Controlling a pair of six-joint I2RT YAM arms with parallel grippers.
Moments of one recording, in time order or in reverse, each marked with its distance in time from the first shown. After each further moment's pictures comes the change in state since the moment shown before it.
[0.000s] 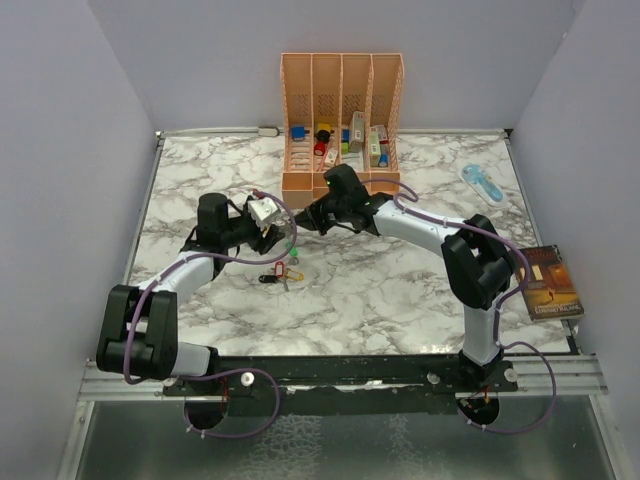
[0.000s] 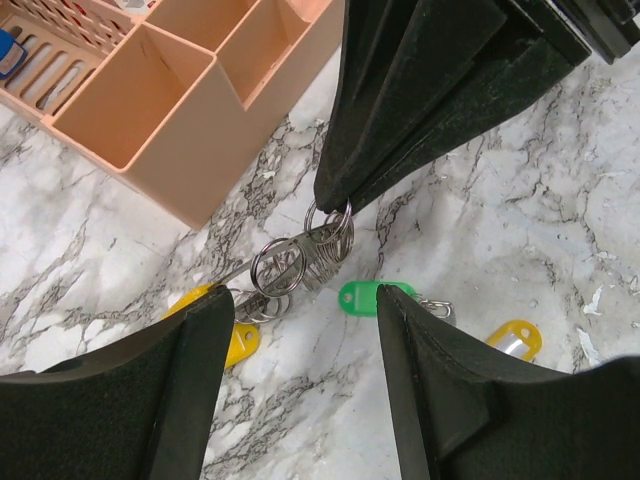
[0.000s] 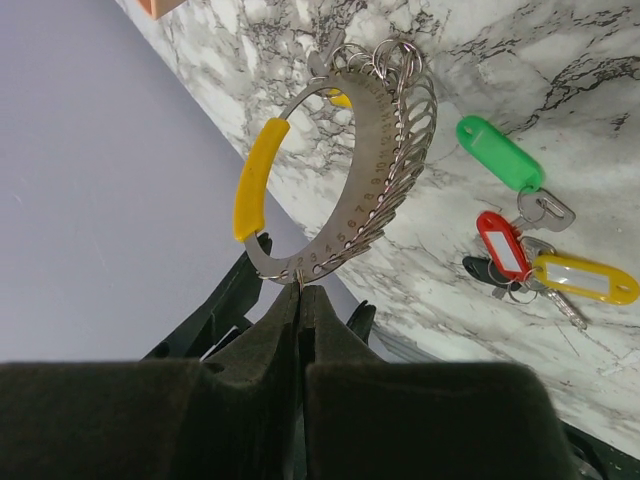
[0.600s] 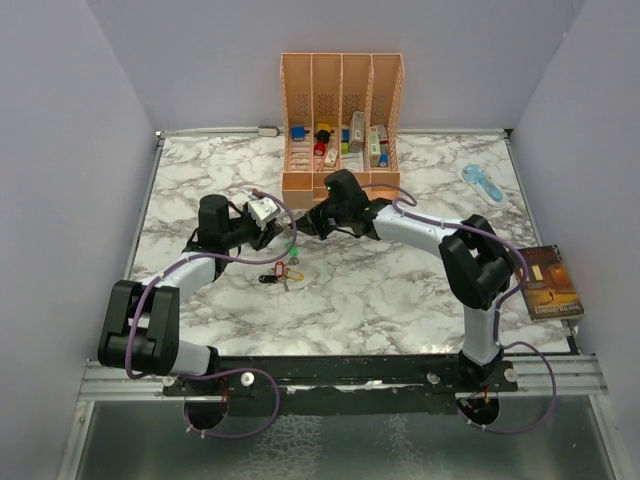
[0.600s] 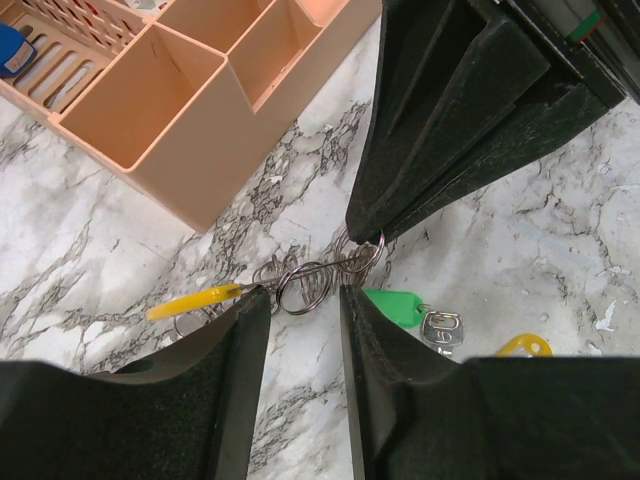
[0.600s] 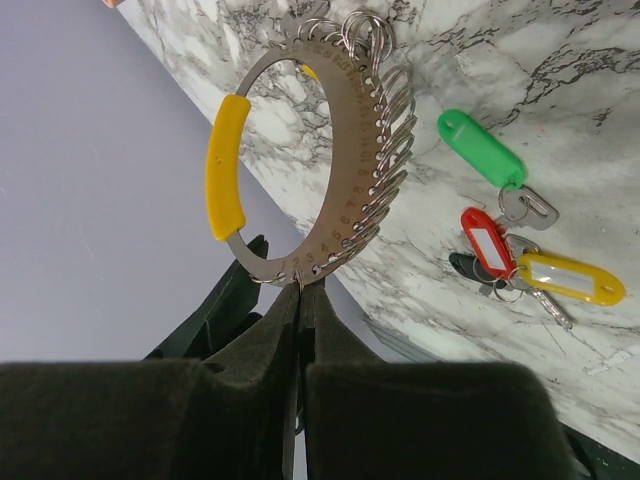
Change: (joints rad) left arm -0.004 0.029 -0.023 0.099 -0.016 -0.047; right arm 0.005 0.000 -0.049 0.059 -0.022 0.001
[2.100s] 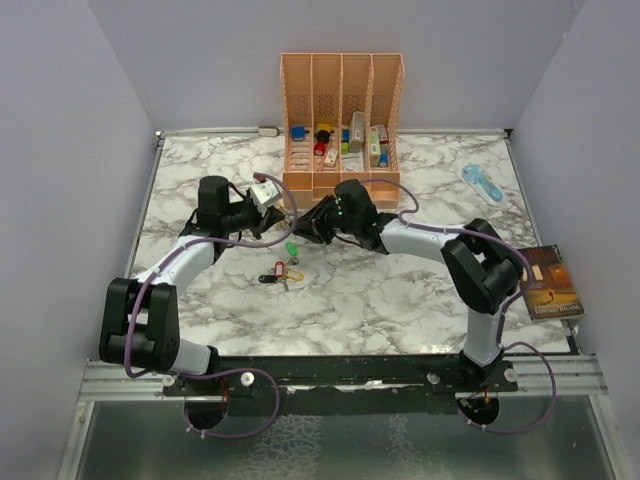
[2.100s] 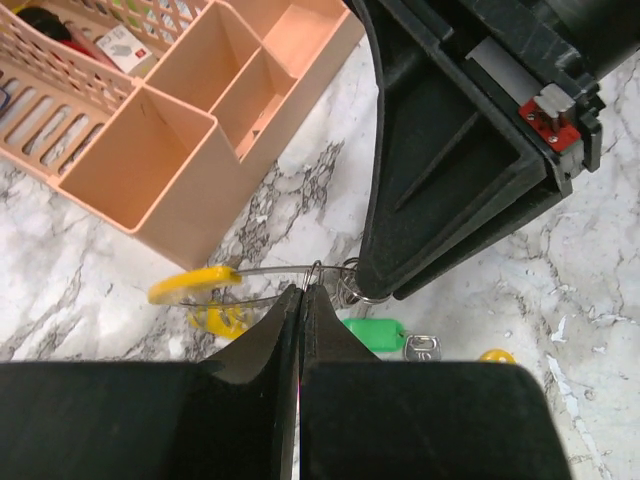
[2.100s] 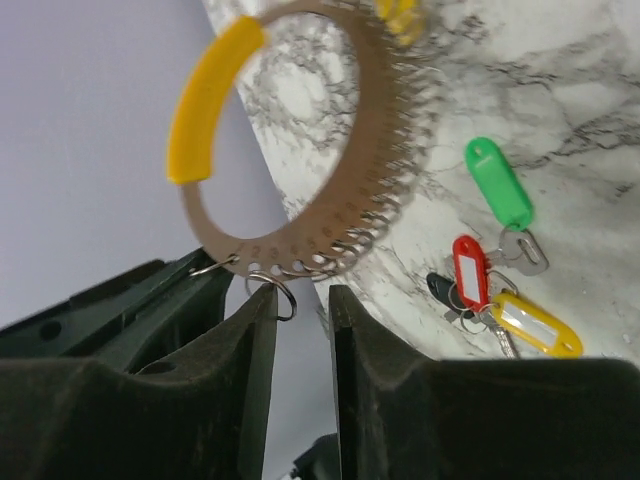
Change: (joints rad) left arm 0.000 0.019 0.162 -0.200 0.079 0.017; right arm -0.002 -0.034 -0.192 0.318 -0.031 -0.175
